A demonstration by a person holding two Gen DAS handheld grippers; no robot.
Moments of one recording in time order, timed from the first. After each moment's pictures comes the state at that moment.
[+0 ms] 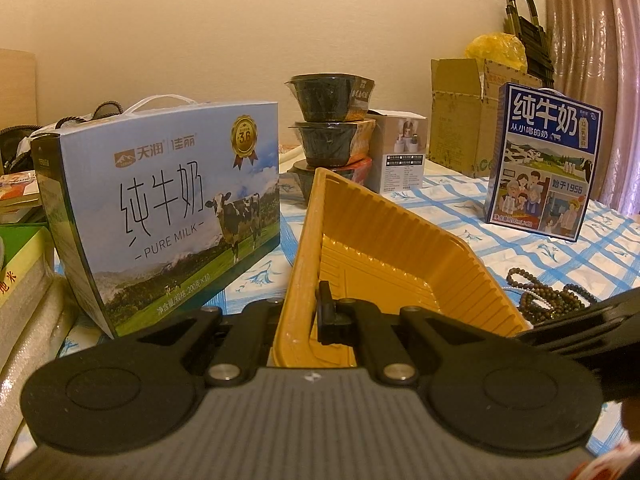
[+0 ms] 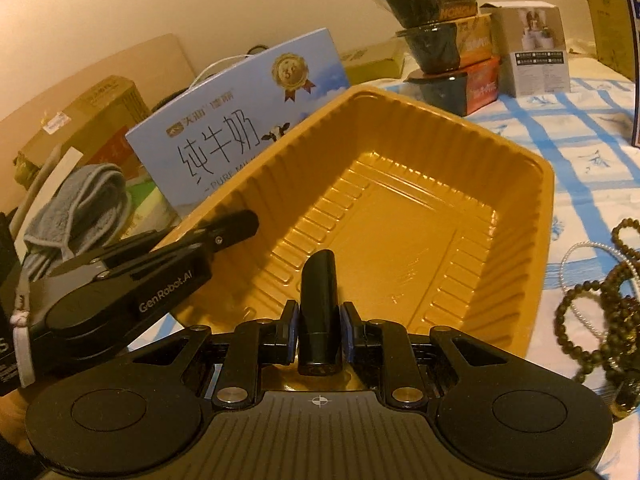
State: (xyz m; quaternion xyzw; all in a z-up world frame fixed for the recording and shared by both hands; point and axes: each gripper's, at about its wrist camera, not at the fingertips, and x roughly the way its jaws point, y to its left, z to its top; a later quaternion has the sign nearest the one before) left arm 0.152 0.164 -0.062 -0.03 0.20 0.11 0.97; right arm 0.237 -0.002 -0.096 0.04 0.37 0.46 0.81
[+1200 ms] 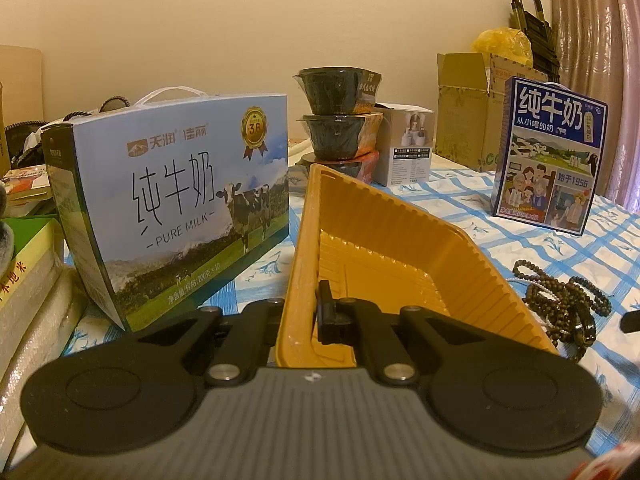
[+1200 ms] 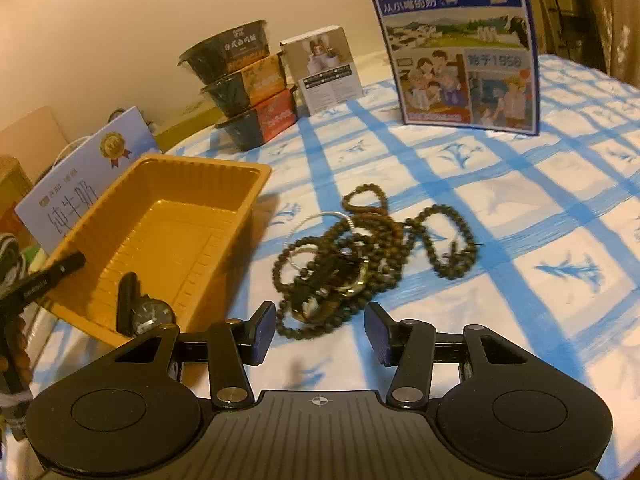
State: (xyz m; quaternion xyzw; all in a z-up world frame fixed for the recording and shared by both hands) left arm 0.147 0.169 -0.067 -0.03 0.21 0.12 0.97; right arm 0.234 -0.184 -0.097 0.10 0.37 0.27 0.88
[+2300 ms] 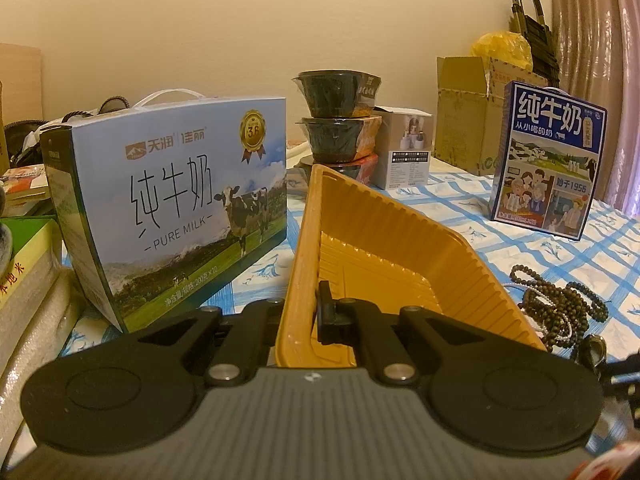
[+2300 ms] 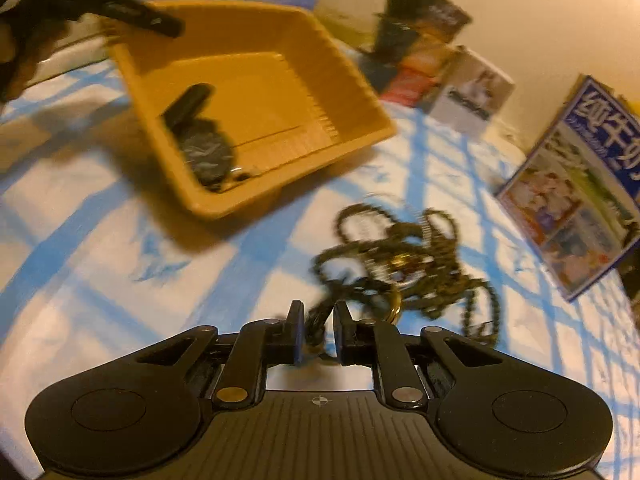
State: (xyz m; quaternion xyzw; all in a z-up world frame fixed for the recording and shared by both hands) left arm 0.147 0.167 -0.065 -0.04 0.20 0.12 0.97; right arm 0.175 -0.106 -0.127 -0.29 0.30 0.35 0.84
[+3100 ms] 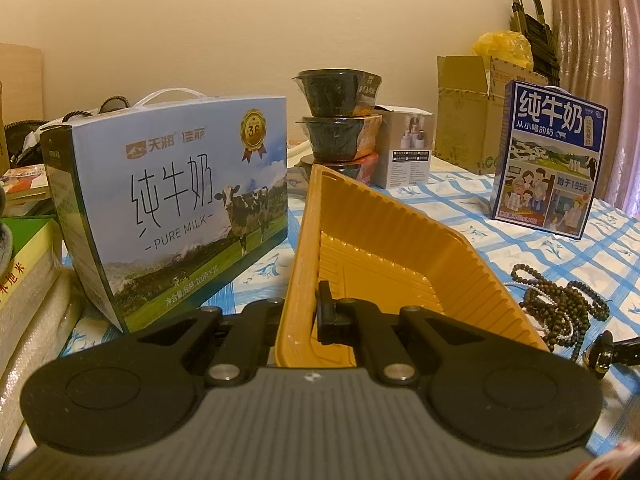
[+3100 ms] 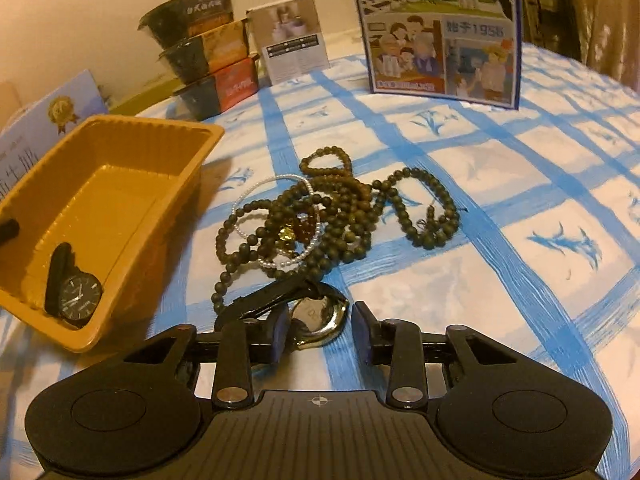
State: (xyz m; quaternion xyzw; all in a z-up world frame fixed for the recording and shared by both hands) left arm 0.148 0.170 -0.066 -0.03 0.21 0.12 0.97; right arm 0.243 -0.171 -0.132 0.05 0.39 0.21 0.89
